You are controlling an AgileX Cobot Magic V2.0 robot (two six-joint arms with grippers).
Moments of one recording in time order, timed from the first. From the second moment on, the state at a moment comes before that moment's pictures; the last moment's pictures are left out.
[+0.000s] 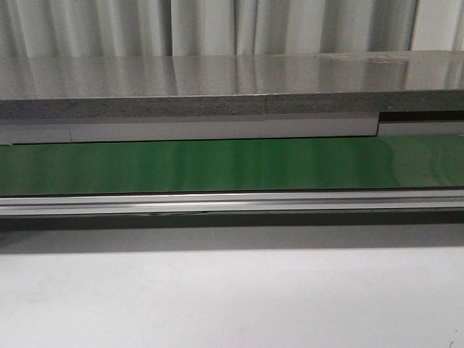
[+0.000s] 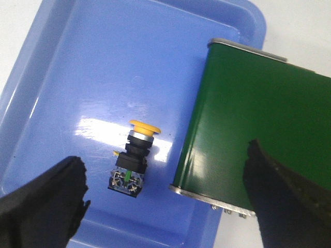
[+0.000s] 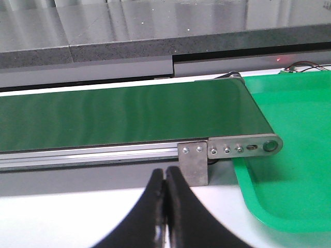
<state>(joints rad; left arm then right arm) 0.37 1.48 -1.24 -0.12 0.90 0.07 0.00 -0.01 0.03 0.02 0.20 0.07</state>
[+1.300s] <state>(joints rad) 0.38 1.86 -1.29 -0.06 0.83 0.07 0.00 -0.01 0.03 0.02 0.20 0.07</state>
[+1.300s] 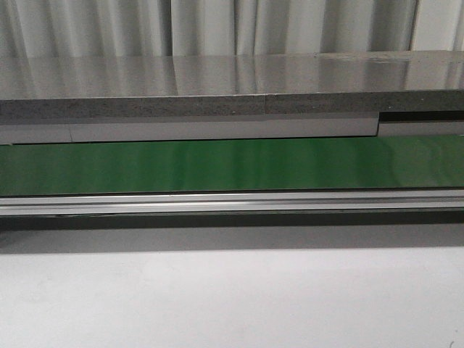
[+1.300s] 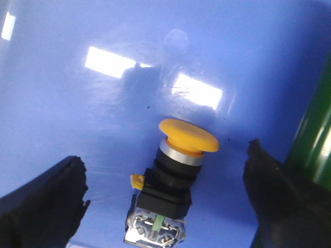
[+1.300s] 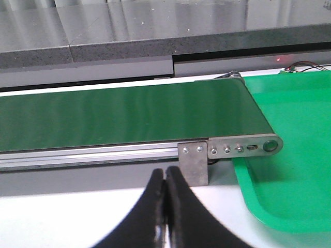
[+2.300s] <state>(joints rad) 0.38 1.86 -1.27 -0.02 0.85 0.07 0.00 -0.01 0.03 0.02 0.20 0.07</state>
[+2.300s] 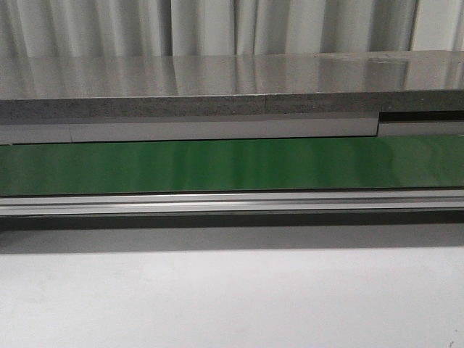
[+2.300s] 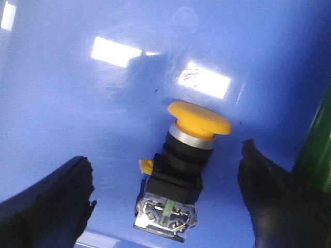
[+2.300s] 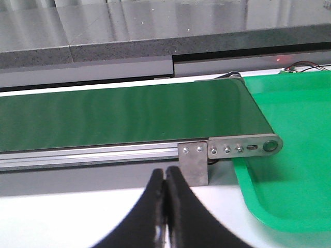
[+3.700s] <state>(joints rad) 0.39 1.98 -1.28 -0.03 0.88 0.07 0.00 -0.01 0.03 0.02 0.20 0.07</state>
